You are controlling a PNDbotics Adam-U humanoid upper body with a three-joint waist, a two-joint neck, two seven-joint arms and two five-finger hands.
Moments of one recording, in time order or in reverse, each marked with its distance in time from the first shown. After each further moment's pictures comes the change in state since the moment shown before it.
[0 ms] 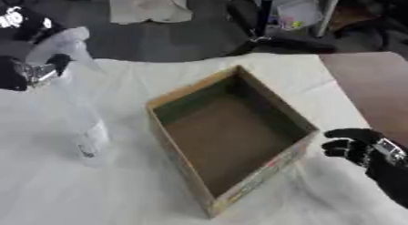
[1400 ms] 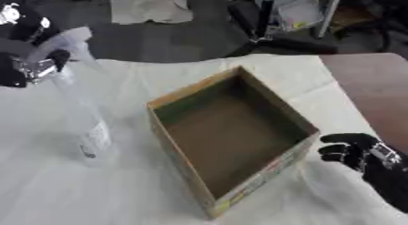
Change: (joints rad) left arm -0.003 0.000 0.001 -0.007 0.022 0.009 0.036; right arm 0.005 0.010 0.007 0.000 0.012 0.007 0.015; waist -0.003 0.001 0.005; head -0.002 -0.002
